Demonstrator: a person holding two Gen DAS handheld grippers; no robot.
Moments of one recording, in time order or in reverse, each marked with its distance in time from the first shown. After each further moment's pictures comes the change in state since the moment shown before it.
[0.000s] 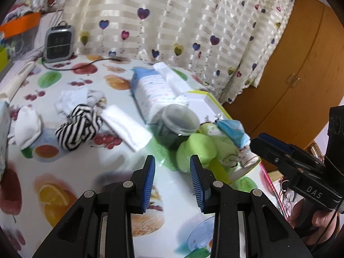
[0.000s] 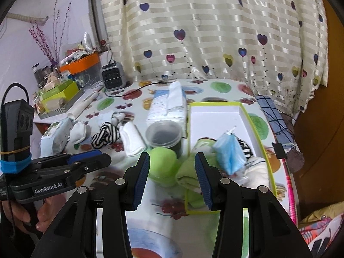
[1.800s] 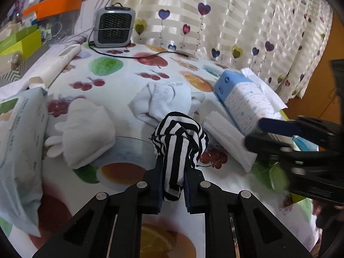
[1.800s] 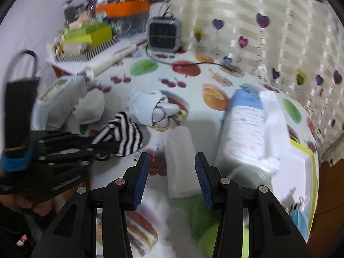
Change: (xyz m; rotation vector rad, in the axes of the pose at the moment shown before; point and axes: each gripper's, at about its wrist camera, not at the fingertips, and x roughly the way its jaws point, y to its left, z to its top) left arm 0.025 0.128 0.021 -0.101 0.008 0.231; right arm 0.157 0.110 0.049 -0.402 0.270 0.109
